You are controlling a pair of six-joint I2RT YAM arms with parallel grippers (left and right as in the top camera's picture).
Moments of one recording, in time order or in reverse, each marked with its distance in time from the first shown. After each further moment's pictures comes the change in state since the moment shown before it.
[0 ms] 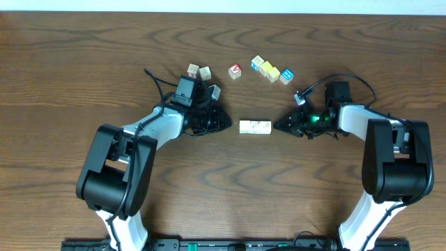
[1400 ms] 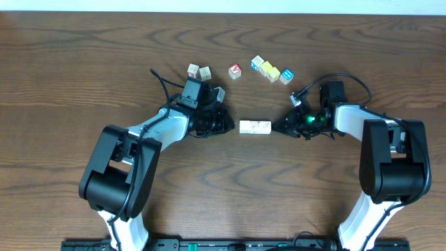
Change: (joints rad) left arm -0.038 0.000 0.000 0.000 -0.046 -0.008; right arm 0.027 0.000 0.000 0.002 0.031 0.007
